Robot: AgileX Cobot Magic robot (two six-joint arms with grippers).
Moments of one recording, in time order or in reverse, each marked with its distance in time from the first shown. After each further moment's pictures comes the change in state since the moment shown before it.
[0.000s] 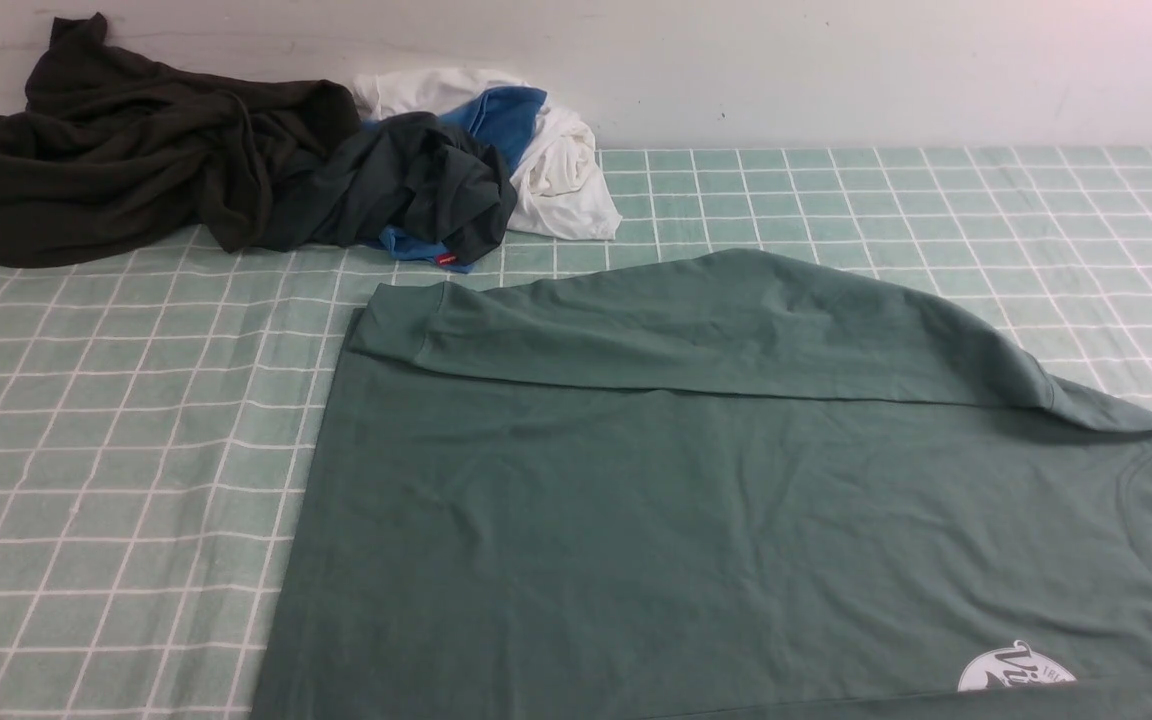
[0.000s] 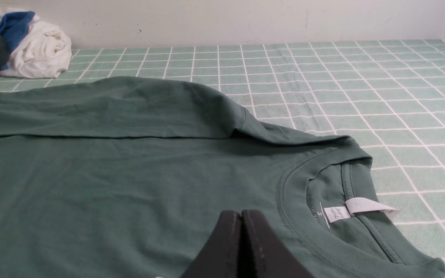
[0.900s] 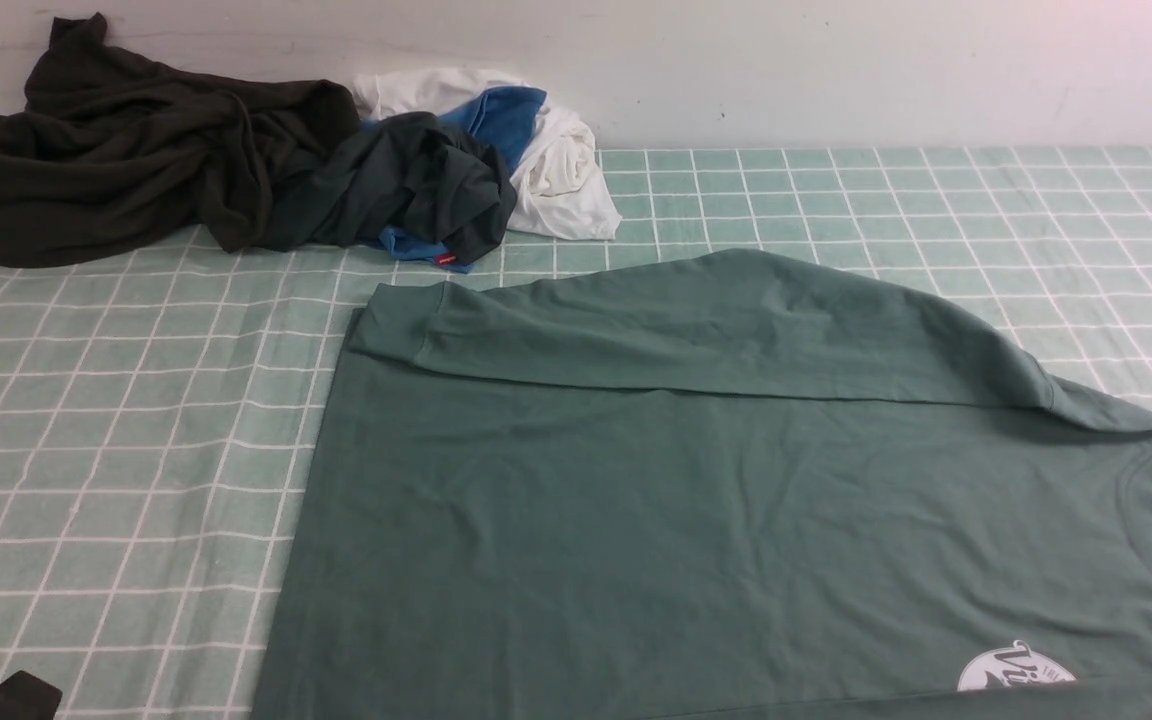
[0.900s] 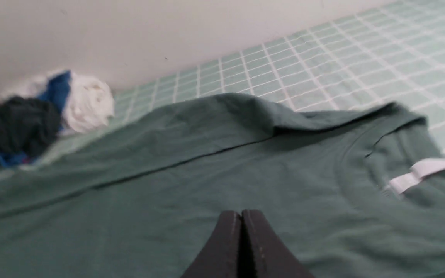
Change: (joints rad) right arm 0.000 0.000 0.001 0.374 -0.019 0.154; left arm 0.000 0.000 0.008 -0.592 -0.024 -0.413
